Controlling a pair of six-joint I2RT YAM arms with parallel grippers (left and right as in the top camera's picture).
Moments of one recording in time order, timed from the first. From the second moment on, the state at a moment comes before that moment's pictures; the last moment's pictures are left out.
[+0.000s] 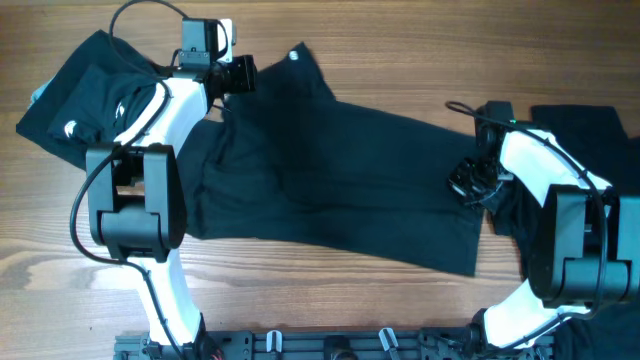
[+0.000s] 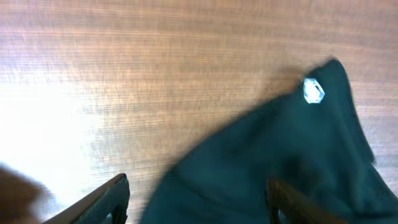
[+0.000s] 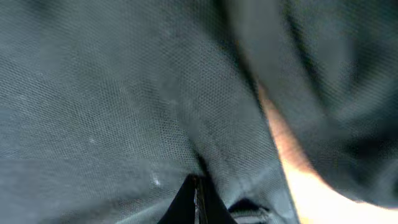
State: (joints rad) left arm -0.09 2.11 1.52 -0.29 0.15 -0.15; right arm -0.06 1.81 1.03 -0.93 0.04 0.67
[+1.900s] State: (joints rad) left arm -0.23 2.32 1.53 0.03 0.18 0.05; right arm -0.06 1.52 1.02 -0.80 -0.03 0.48
